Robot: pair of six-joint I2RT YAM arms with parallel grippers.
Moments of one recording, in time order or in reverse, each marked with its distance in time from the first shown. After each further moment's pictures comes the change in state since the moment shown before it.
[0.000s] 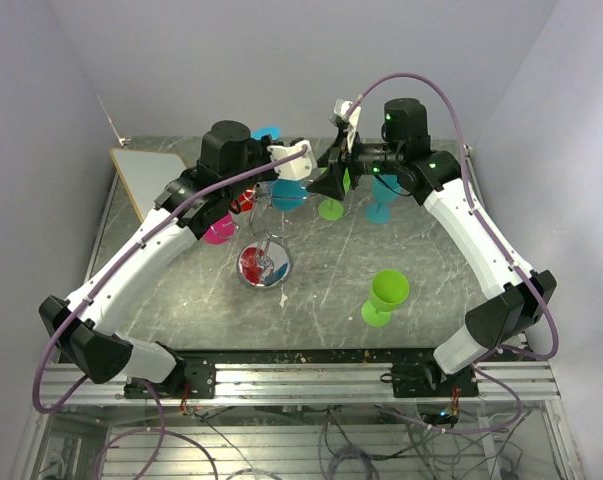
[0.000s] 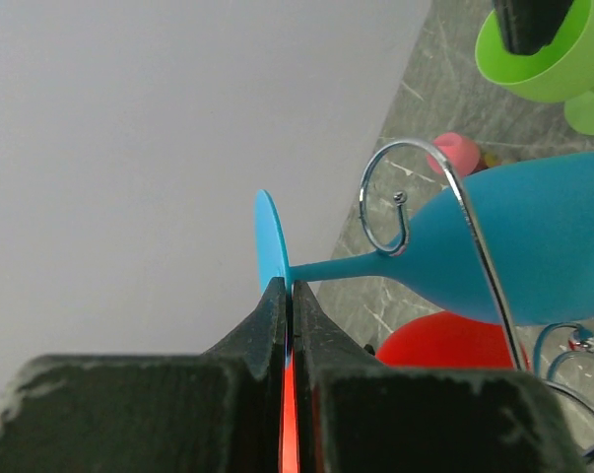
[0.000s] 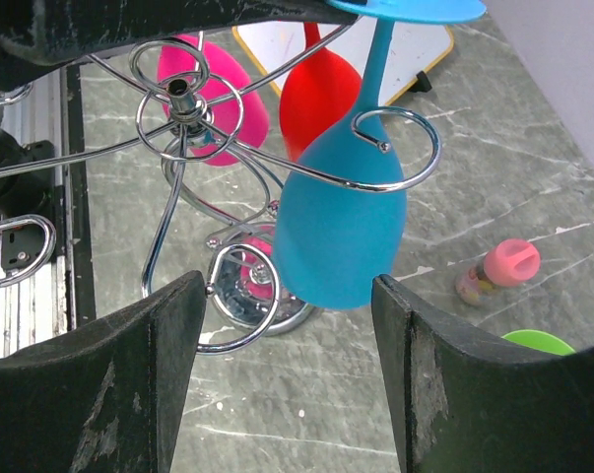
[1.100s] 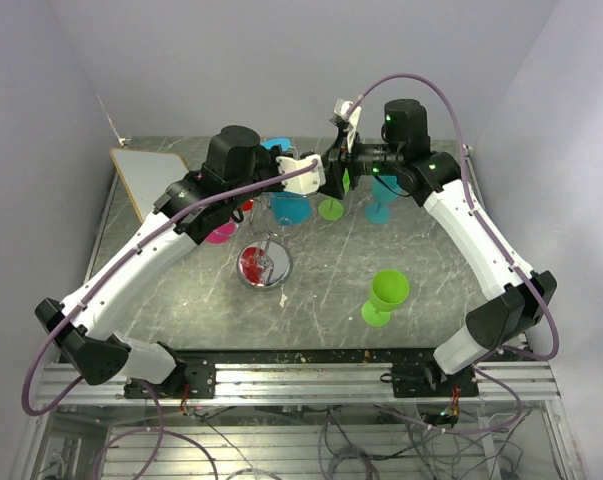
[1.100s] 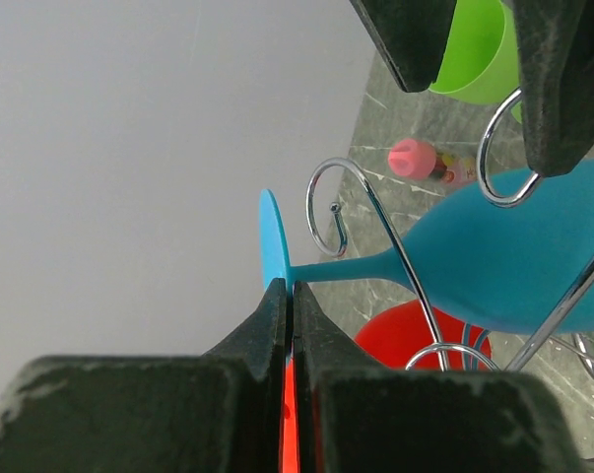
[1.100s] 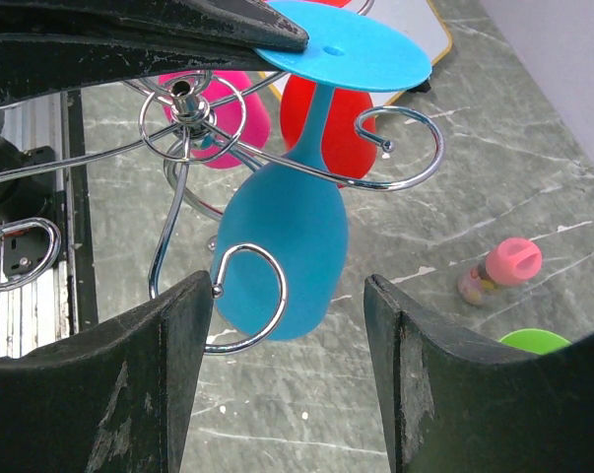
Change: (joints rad) left arm -0.082 -0.009 0.053 -0.130 -0.011 0.029; right arm 0.002 -0.005 -0.014 0.021 0.010 0.023
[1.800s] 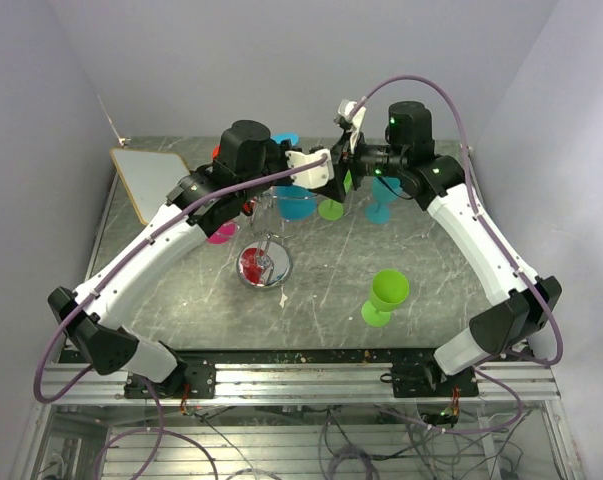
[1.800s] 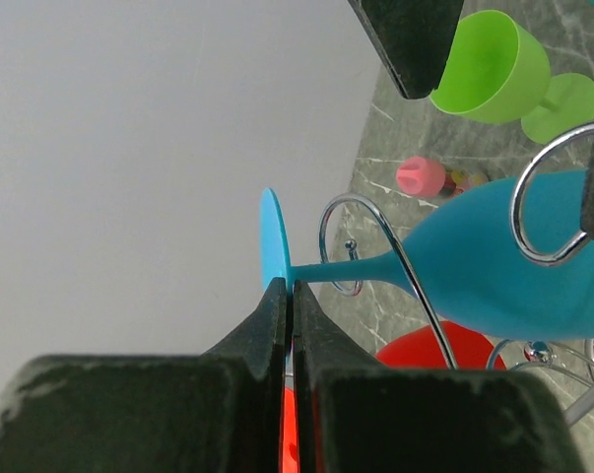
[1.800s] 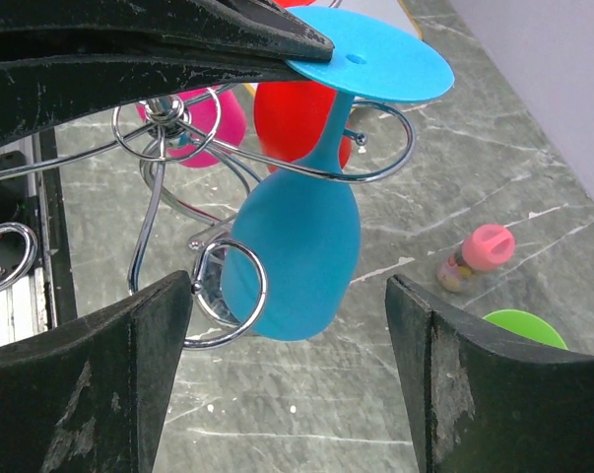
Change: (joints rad) left arm -0.009 0.067 0.047 0.031 -0.004 0.001; right arm 0.000 -0.035 -0.032 0.022 0.049 0.003
